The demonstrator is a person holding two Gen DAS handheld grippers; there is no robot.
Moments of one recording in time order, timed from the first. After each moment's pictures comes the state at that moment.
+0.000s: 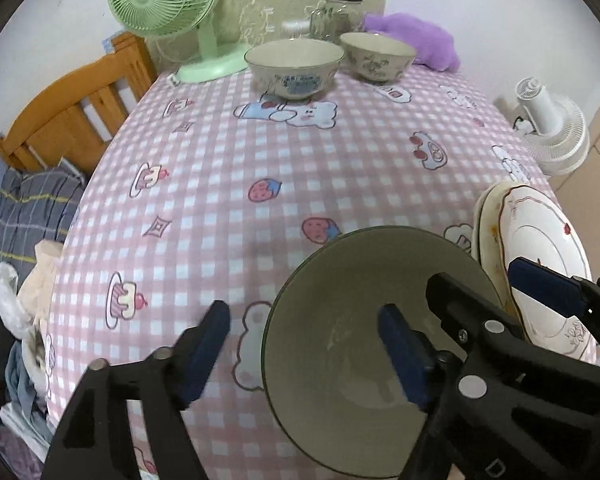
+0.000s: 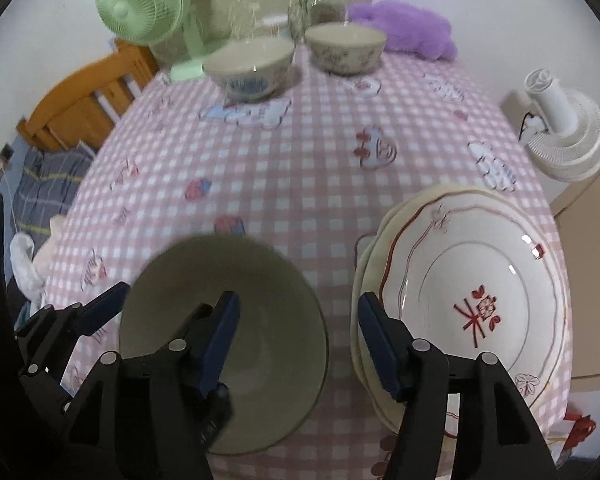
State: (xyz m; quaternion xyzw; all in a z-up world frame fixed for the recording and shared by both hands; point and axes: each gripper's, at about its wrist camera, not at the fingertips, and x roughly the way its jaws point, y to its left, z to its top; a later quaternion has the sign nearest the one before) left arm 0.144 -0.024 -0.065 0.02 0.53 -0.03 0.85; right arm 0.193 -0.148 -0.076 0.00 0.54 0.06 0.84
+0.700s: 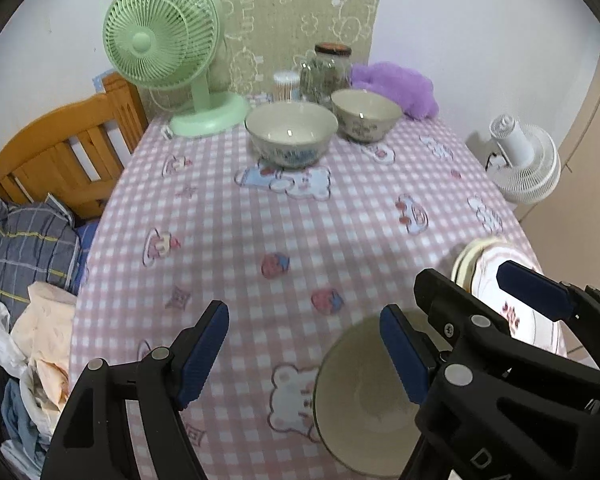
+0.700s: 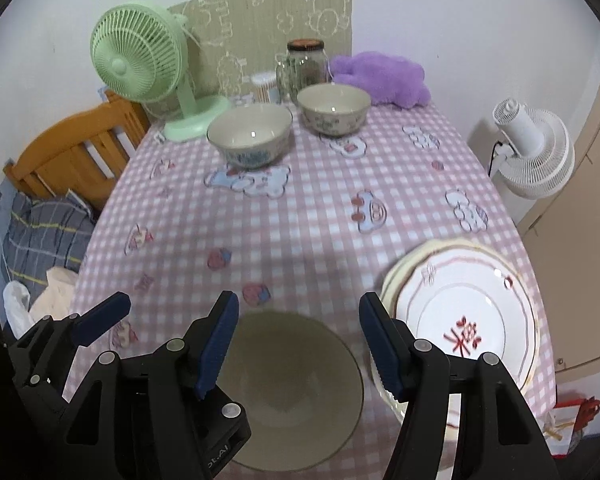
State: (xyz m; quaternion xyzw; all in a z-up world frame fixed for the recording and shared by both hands) left arm 0.172 0.008 -0.008 0.00 0.48 -0.08 0.87; right arm 0.204 -0.117 -0.018 0.02 0.48 0.01 0.88
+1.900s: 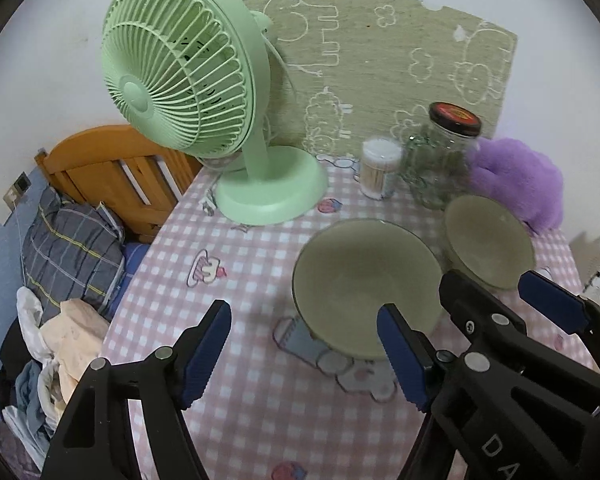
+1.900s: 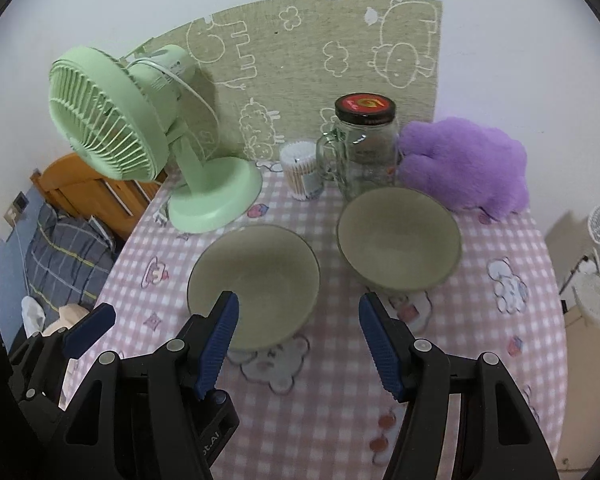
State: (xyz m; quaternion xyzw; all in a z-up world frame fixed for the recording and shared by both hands) left arm 0.375 -0.006 -0.014 -0.02 0.45 0.11 0.89; right arm 0.446 -0.124 -0.023 0.01 0.45 0.13 0.88
